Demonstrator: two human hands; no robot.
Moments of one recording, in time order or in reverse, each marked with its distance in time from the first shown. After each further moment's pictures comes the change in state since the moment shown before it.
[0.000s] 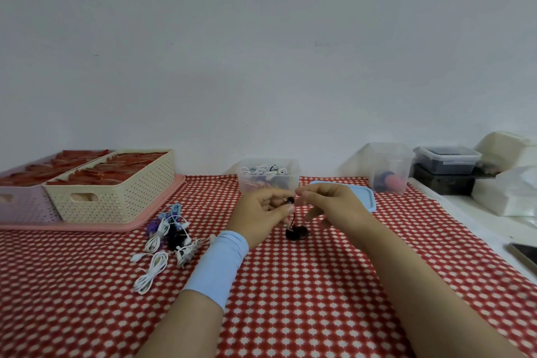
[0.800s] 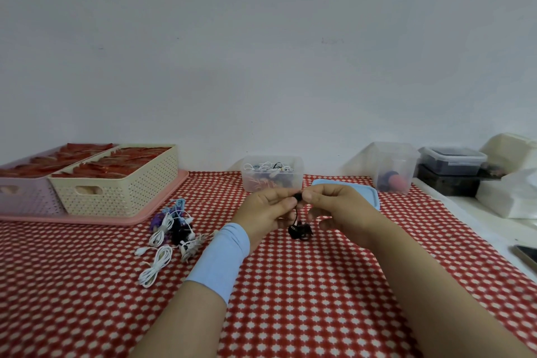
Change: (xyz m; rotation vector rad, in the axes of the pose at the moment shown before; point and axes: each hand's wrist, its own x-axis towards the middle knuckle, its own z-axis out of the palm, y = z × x) left_hand 0.001 -0.003 0.003 -0.491 -0.112 -0.248; right_hand -0.001 0.002 -0.005 0.172 -0.186 0.051
